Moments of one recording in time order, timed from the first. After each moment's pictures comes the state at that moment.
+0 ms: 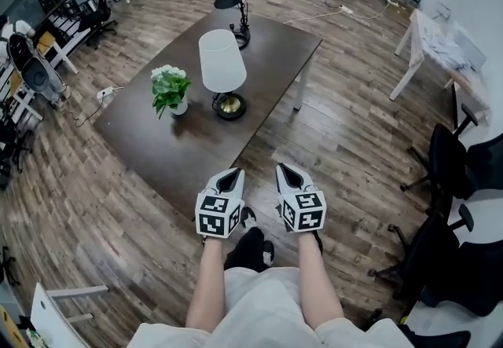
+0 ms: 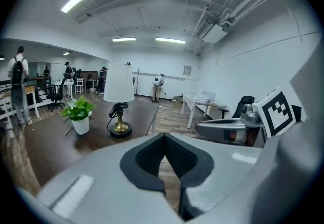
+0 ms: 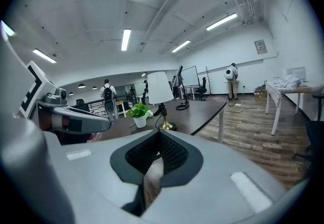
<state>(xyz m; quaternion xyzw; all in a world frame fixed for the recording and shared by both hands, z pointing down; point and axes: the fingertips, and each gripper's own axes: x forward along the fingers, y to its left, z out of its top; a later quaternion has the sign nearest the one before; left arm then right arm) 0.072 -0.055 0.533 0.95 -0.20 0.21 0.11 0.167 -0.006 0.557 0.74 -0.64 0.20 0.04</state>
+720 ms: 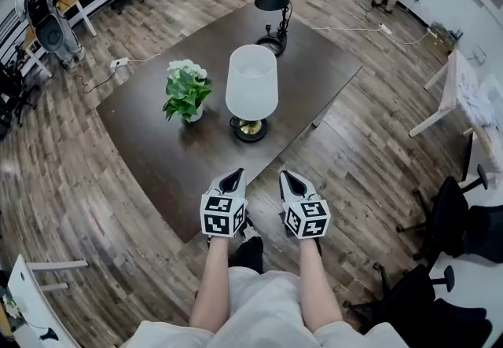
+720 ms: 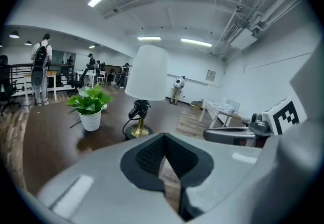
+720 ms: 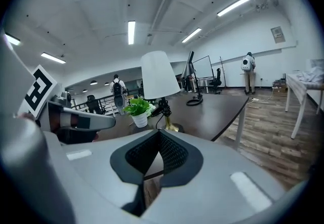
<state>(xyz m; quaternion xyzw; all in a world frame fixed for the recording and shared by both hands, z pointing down) 0.101 -0.192 0.572 0.91 -0.31 0.18 0.19 0.205 -0.141 0.595 0.67 -0.70 0.22 0.07</state>
